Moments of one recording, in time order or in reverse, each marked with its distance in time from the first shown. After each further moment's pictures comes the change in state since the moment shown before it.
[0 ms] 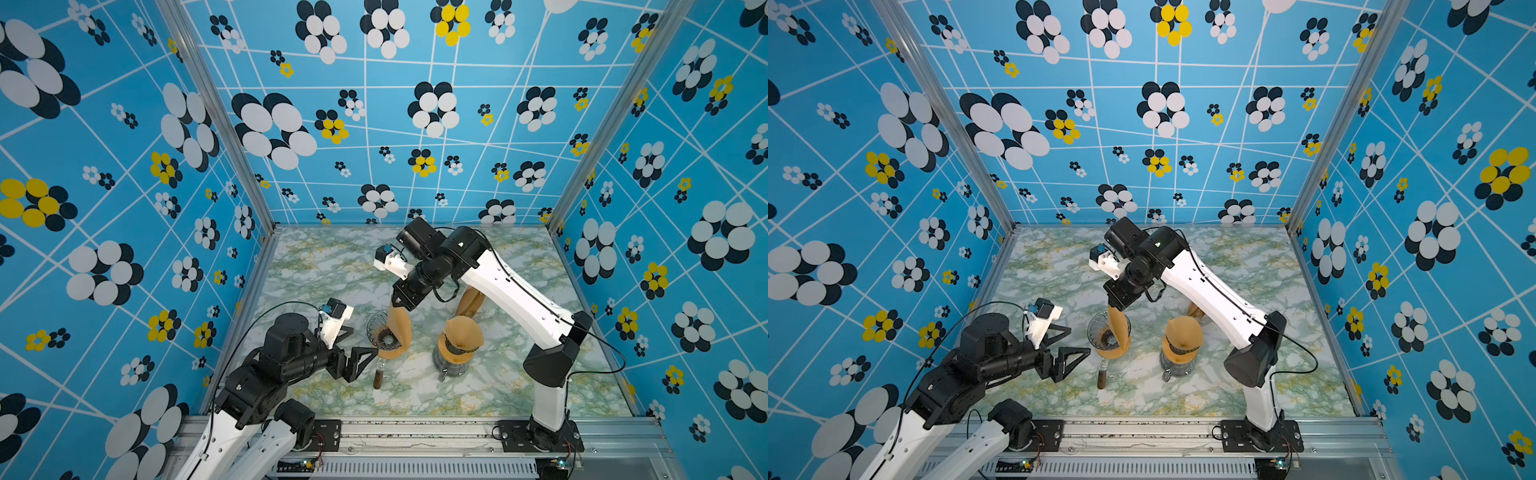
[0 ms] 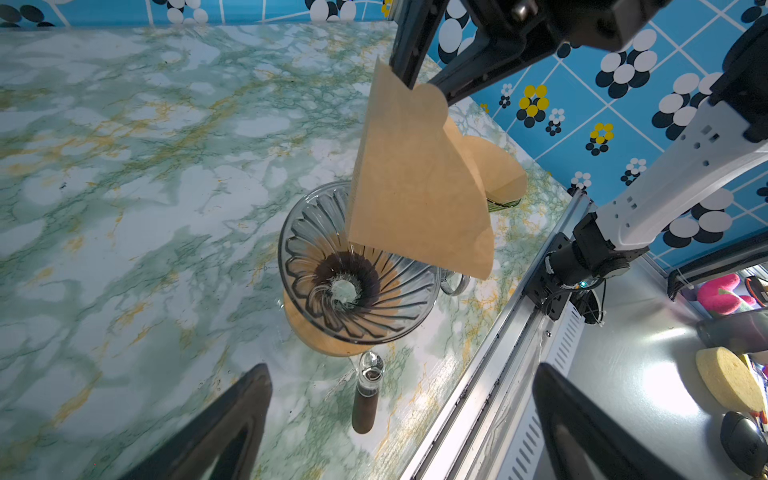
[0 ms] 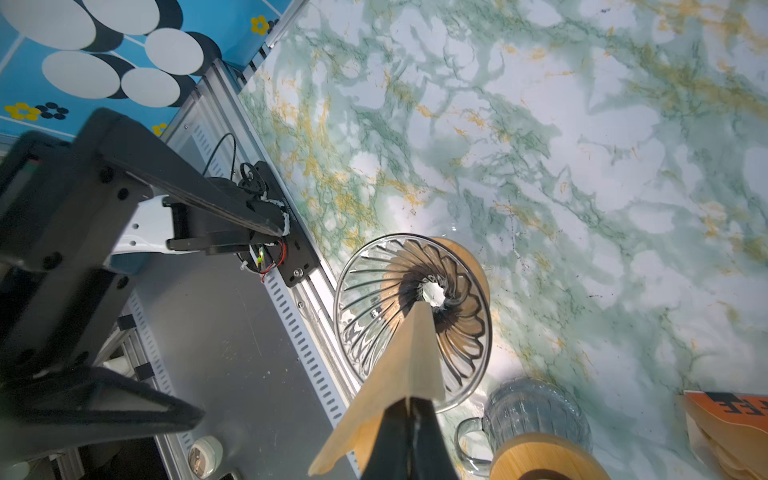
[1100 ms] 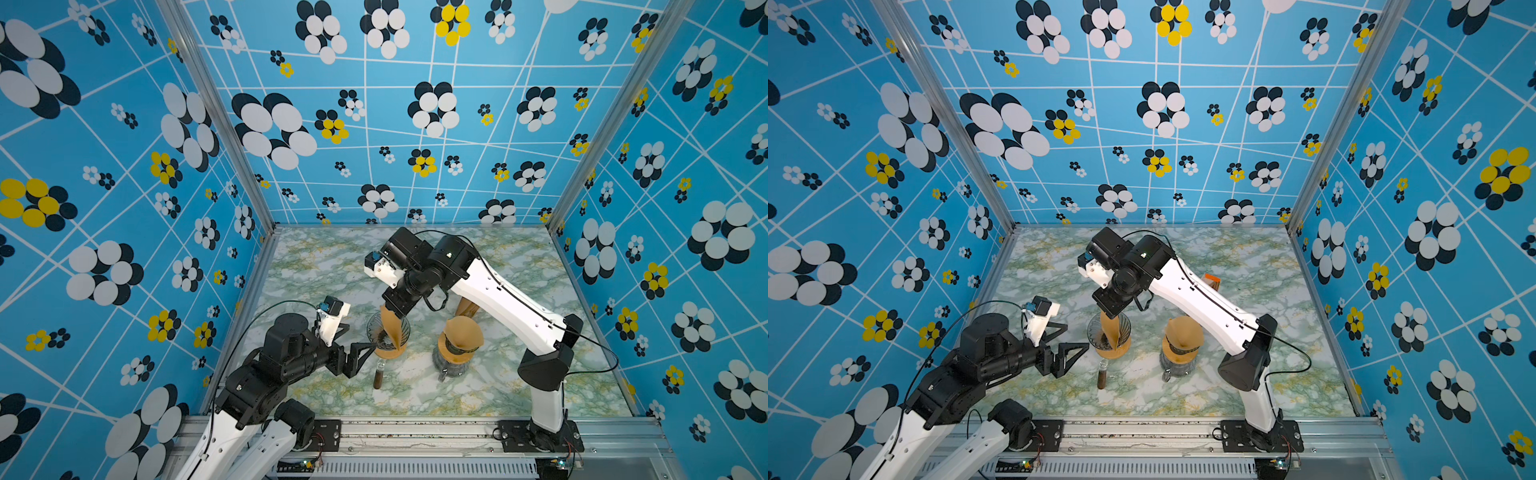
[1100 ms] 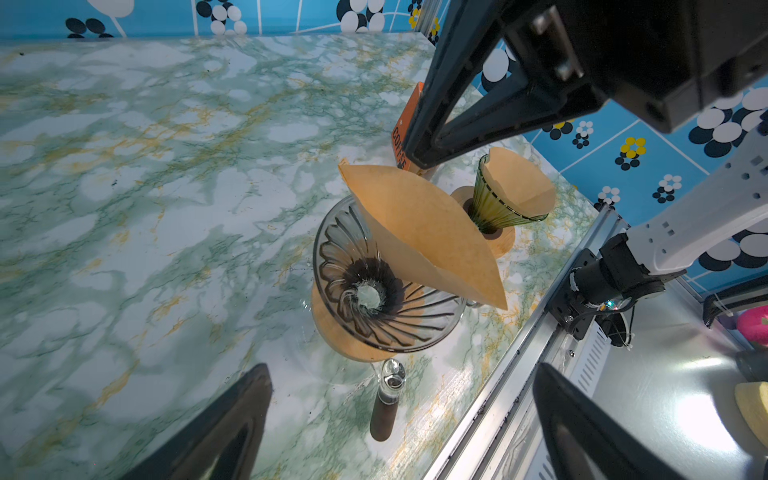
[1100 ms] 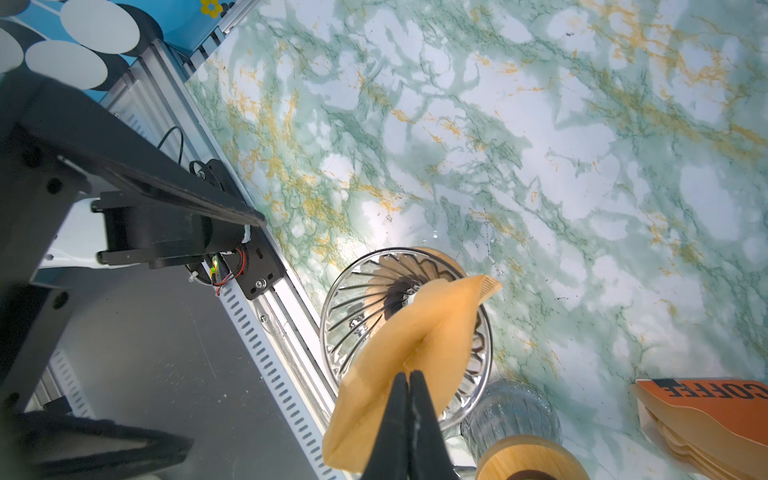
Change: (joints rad) left arm 0.002 -0.012 -0.005 0.011 -0.080 -0.013; right arm 0.106 0.023 0.050 0.004 0.194 0.030
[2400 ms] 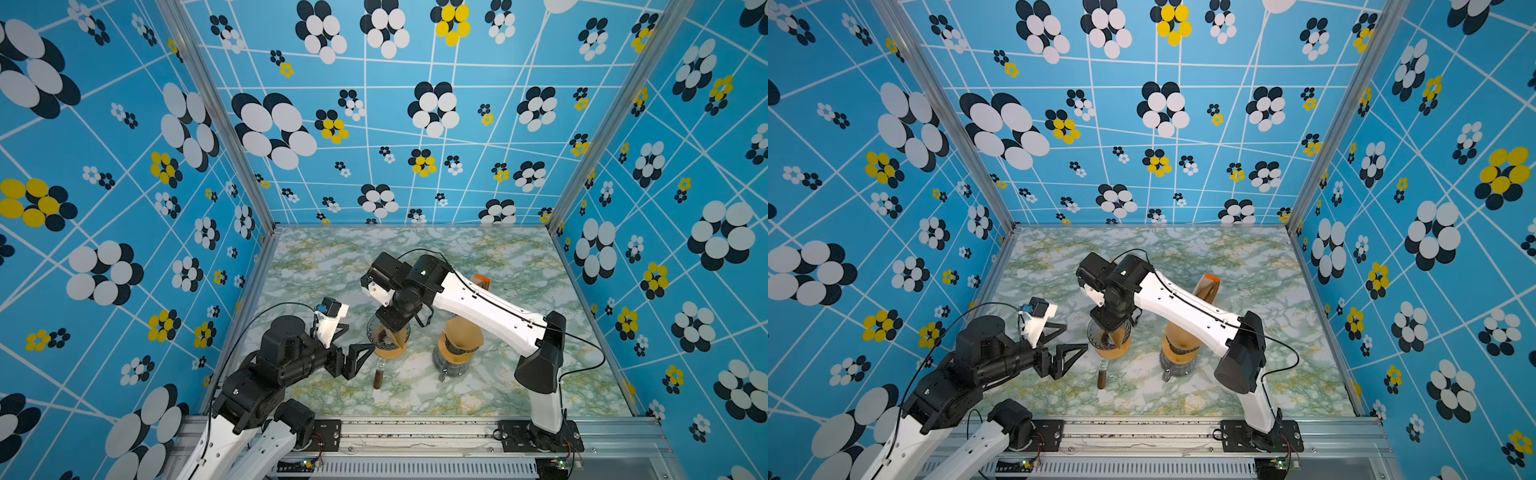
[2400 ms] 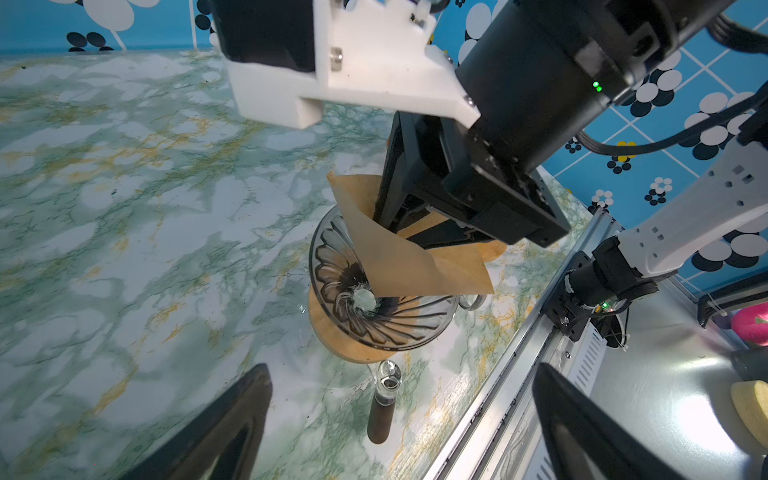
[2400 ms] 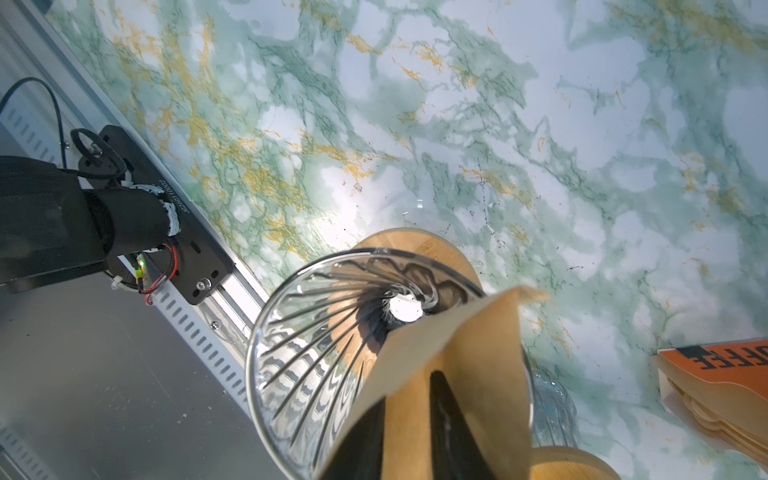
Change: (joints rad) left arm 0.001 -0.019 0.000 0.000 0.013 0.000; right arm 0.049 0.021 -0.196 0.085 0.088 0.085
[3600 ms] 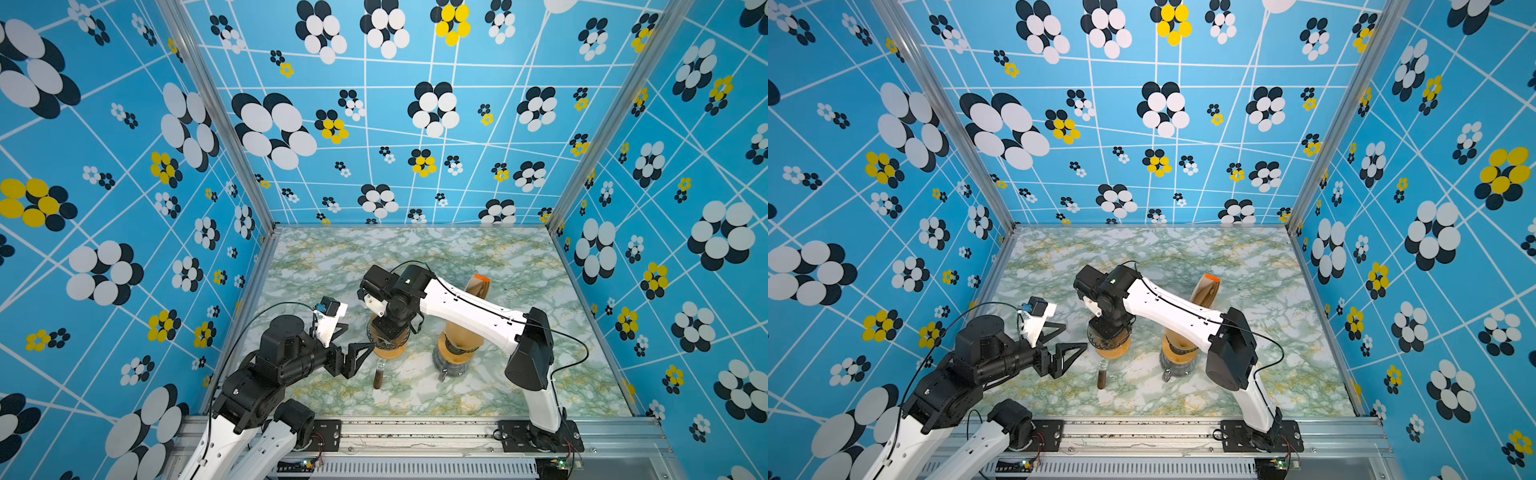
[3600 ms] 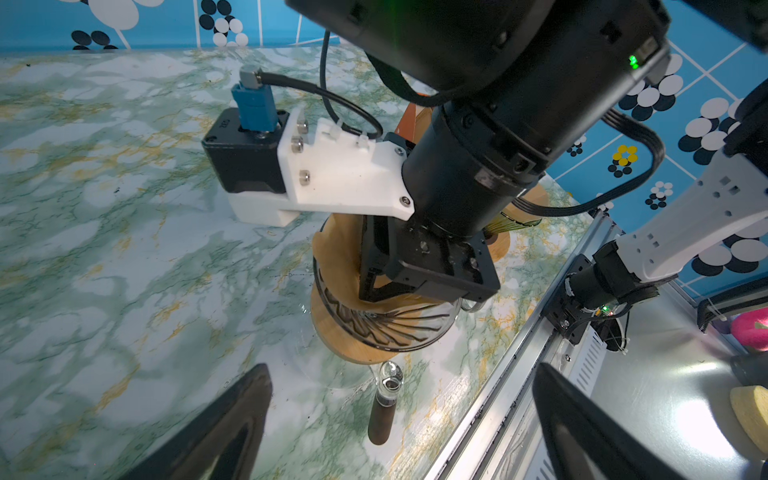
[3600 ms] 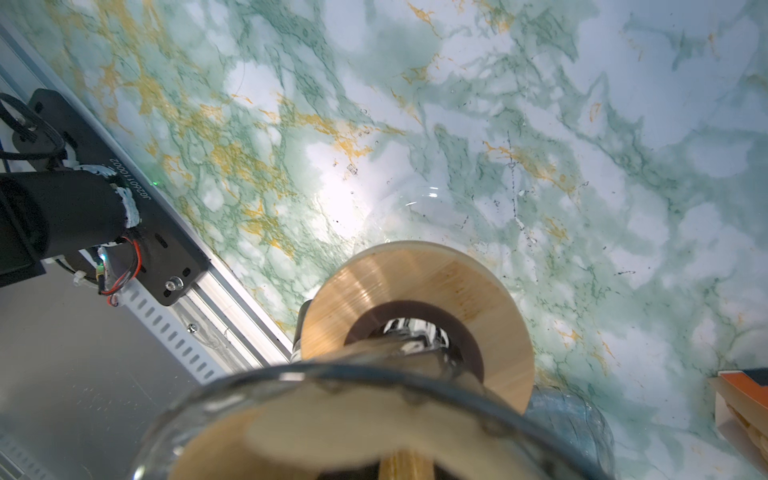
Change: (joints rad) left arm 0.025 0.001 0.000 0.000 0.016 0.000; right arm 0.008 0.062 -0.085 0.052 -0.027 0.003
